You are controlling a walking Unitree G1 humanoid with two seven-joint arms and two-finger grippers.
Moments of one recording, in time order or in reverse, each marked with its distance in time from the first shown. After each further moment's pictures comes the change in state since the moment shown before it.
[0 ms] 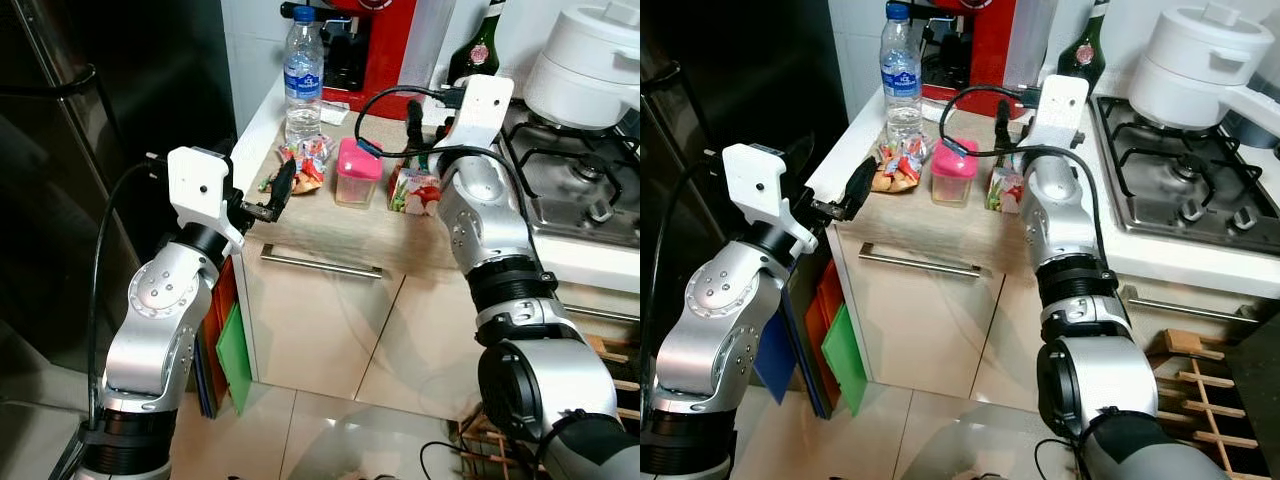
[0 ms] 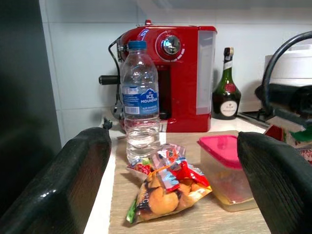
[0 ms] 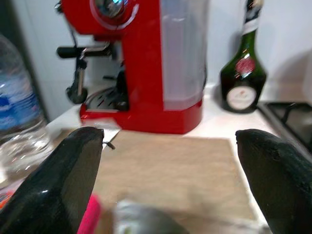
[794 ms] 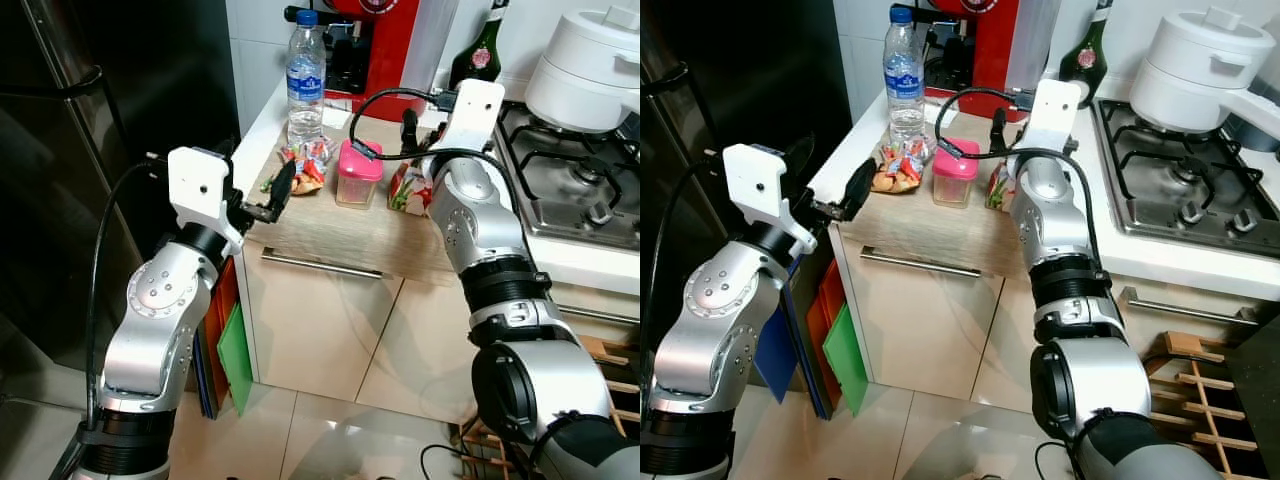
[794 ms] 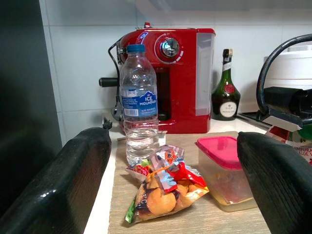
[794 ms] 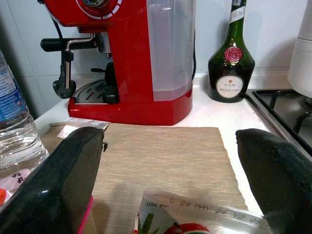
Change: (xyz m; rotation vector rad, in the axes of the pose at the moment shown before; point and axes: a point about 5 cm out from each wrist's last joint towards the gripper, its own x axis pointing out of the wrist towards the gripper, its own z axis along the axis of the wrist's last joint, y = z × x) left arm 0.000 0.000 0.000 0.001 0.002 -0.004; right arm 0.000 -0.002 0.000 0.001 0.040 -0.068
